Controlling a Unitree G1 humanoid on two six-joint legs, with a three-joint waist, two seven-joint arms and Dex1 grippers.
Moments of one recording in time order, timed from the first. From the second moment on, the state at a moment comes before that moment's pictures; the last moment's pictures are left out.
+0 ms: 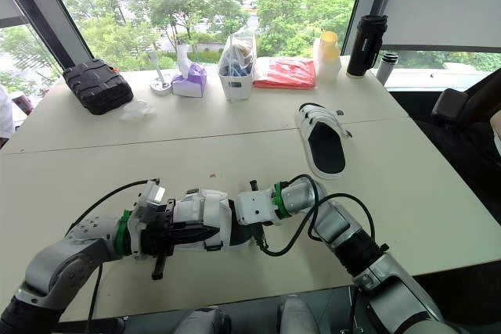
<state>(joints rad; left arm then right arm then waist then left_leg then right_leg) -0.03 0.65 -0.05 -0.36 -0.70 0.50 -1.11 -0.54 -0.45 0.52 0.12 -0.08 -0.12 1.17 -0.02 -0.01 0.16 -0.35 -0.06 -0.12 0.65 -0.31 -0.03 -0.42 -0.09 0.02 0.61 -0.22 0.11</state>
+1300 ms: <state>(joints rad) 0.11 0.66 0.05 -0.44 -0.62 0.26 -1.11 -0.54 -0.45 0.53 0.13 -0.08 -0.14 1.16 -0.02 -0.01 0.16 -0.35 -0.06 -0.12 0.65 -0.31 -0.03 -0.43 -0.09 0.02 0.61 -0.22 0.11</state>
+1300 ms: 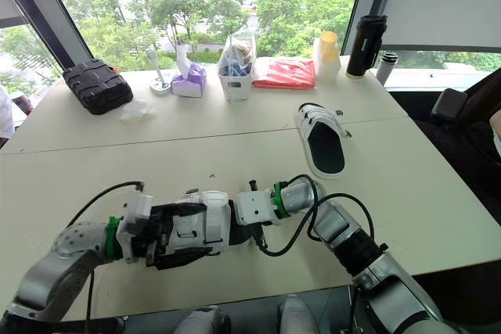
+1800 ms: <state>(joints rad) 0.33 0.72 0.04 -0.42 -0.50 0.14 -1.20 -0.55 -0.45 0.52 0.14 -0.08 -0.14 1.17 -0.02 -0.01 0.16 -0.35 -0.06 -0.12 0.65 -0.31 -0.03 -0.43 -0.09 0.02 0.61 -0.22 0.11</state>
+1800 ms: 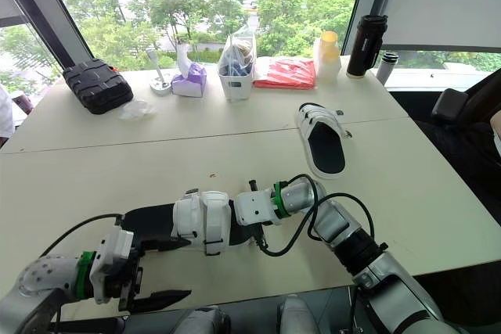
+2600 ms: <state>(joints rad) 0.18 0.59 -0.12 -0.34 -0.46 0.23 -1.11 -0.54 -0.45 0.52 0.13 -0.08 -0.13 1.16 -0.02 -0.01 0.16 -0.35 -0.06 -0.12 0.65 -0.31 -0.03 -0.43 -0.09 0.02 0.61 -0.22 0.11</state>
